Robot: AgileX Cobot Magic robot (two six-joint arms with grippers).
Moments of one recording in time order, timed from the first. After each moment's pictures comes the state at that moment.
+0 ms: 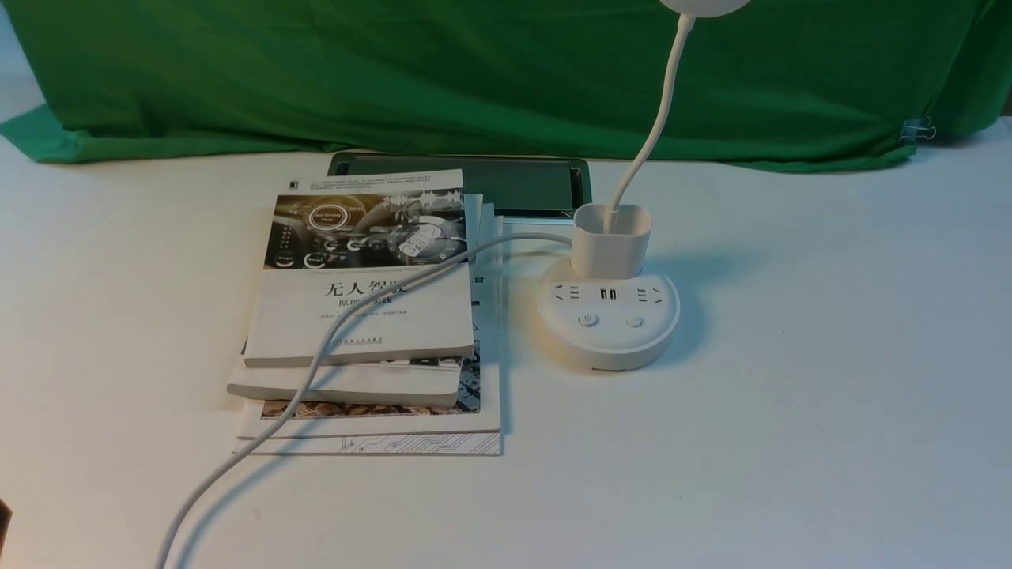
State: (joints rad) right arm 0.21 0.67 -0.81 0.20 0.66 -0.24; left arm 0.03 0.00 0.01 -0.05 0.21 -0.14
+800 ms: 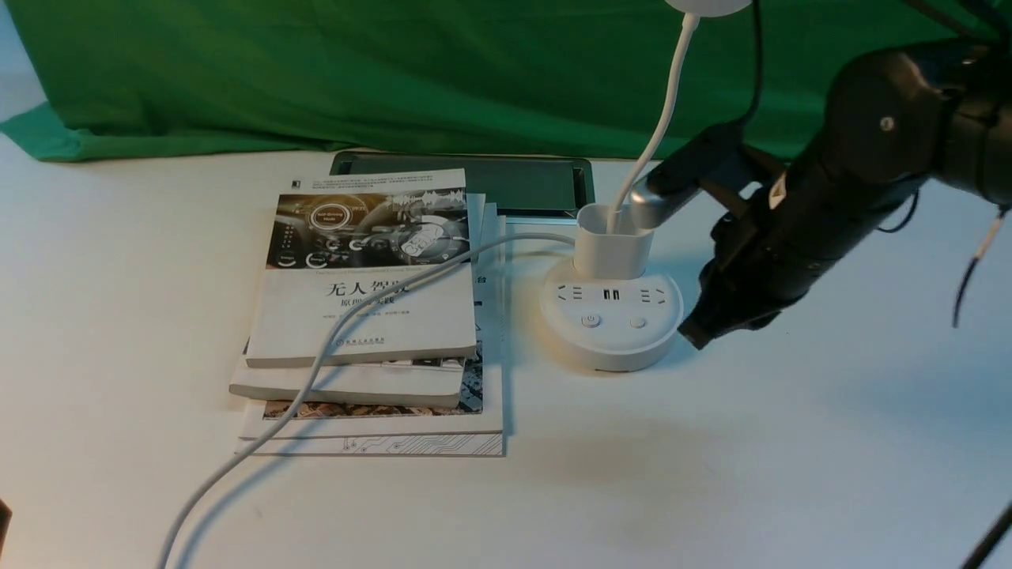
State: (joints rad) right arm 0.46 1.80 -1.42 0.10 0.90 -0.42; left arm 0.03 0.00 0.01 -0.05 0.21 -0.14
